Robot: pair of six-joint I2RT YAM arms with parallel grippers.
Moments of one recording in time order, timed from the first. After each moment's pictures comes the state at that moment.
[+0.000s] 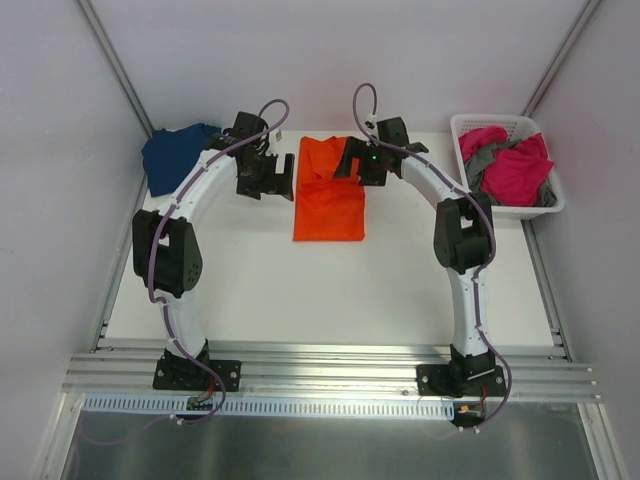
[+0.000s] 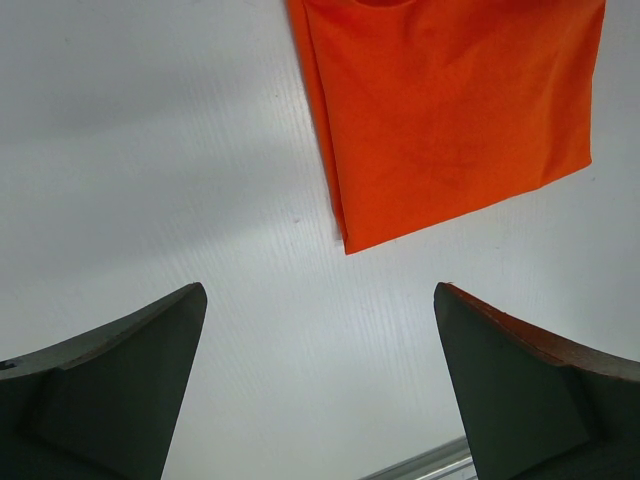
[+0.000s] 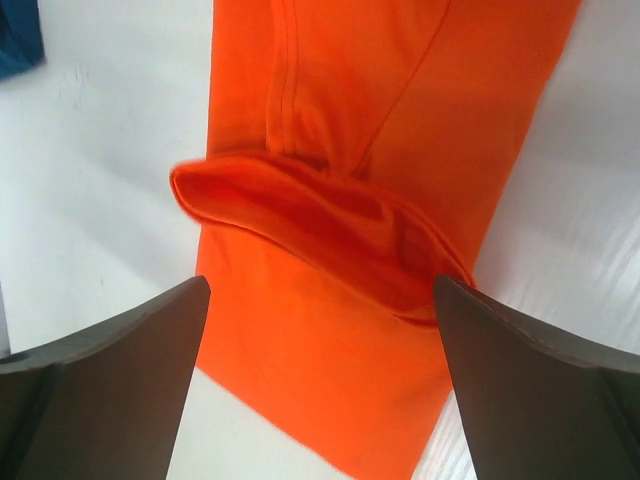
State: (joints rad) left arm -0.29 1.91 1.75 -0.89 0.22 -0.18; right arm 0.34 2.30 1.99 -0.48 -0.38 0.43
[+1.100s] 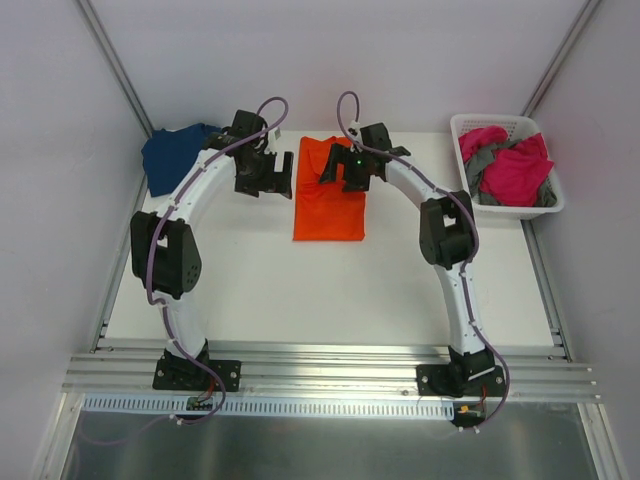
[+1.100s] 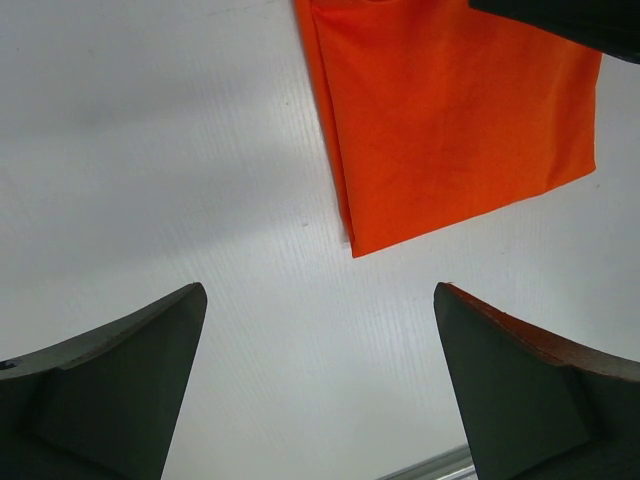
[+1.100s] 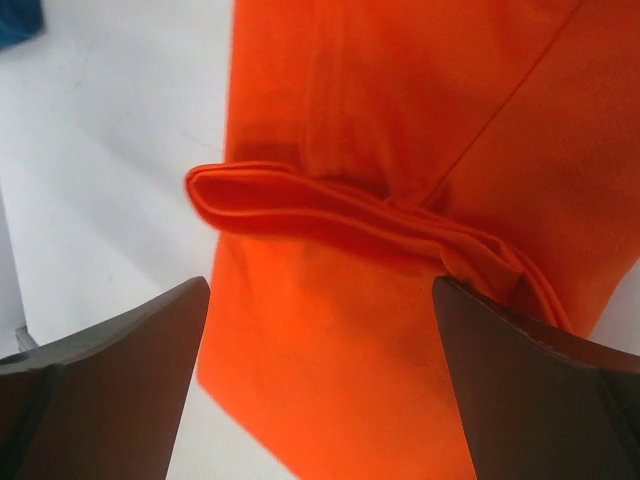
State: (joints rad) left arm -0.29 1.90 1.76 -0.89 0.20 -0.17; right arm 0.39 2.40 2.06 -0.48 -0.46 0.47
